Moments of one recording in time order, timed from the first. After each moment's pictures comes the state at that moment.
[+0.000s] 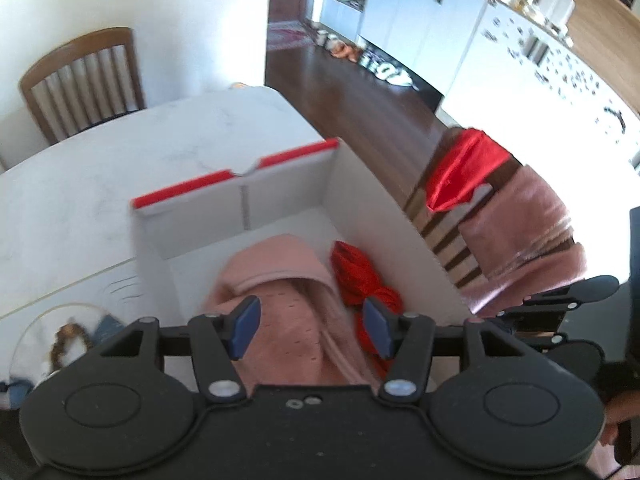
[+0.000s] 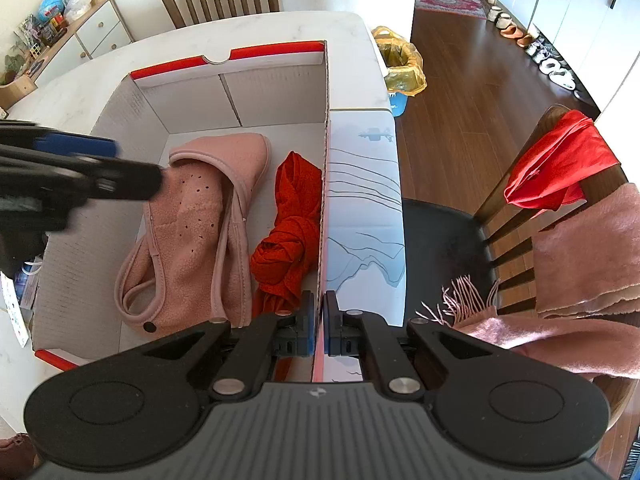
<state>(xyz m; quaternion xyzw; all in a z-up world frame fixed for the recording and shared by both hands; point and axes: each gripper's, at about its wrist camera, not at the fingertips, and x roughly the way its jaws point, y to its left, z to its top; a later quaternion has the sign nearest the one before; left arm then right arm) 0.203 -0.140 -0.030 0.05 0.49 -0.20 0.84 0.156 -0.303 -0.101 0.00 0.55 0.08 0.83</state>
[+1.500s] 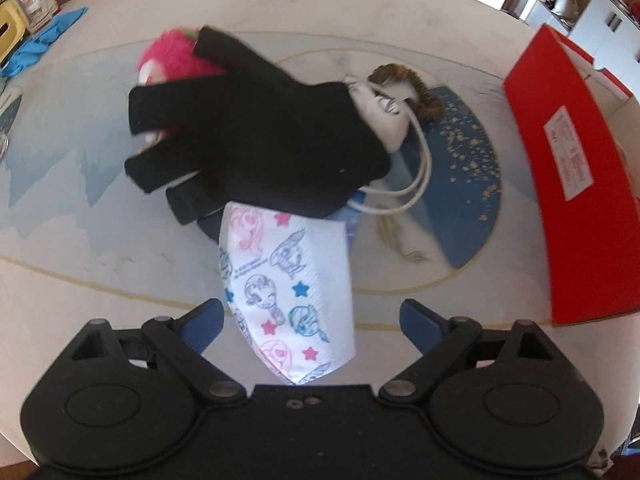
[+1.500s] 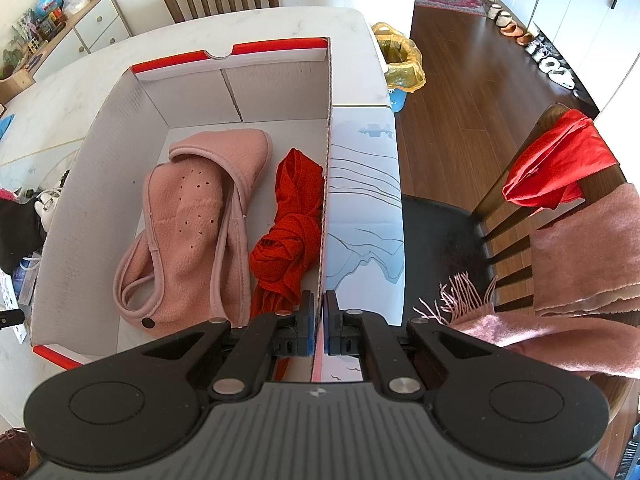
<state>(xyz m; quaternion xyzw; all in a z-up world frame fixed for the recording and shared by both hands) 0.089 0.112 -0.139 -0.07 0.58 0.06 0.81 0.153 -0.302 -0.098 0.00 0.56 0.08 0.82</state>
